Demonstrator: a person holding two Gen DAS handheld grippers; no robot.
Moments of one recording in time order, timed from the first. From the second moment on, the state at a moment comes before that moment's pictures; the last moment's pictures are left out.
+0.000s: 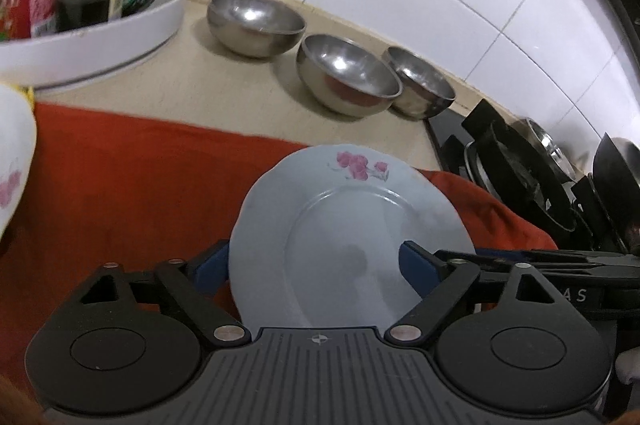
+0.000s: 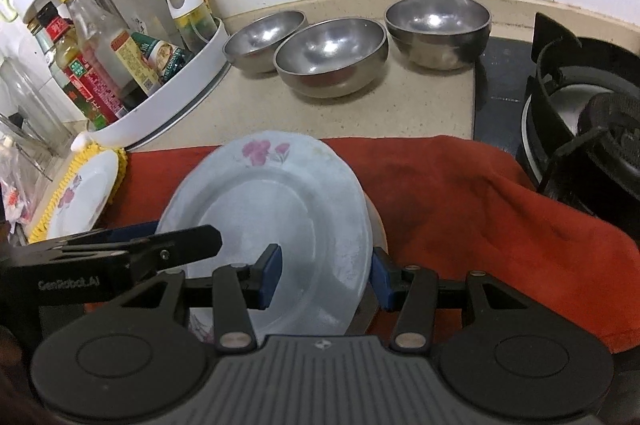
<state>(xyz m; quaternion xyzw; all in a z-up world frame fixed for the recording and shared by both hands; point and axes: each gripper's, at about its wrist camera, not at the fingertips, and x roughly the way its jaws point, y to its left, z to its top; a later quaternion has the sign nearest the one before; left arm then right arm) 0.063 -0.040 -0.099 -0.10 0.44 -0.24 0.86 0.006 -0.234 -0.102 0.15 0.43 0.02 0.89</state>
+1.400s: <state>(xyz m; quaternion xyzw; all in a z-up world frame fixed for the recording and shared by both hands) 0.059 0.182 -0.051 -0.09 0.35 0.00 0.93 0.094 -0.077 -0.066 0.08 0.37 0.14 0.91</state>
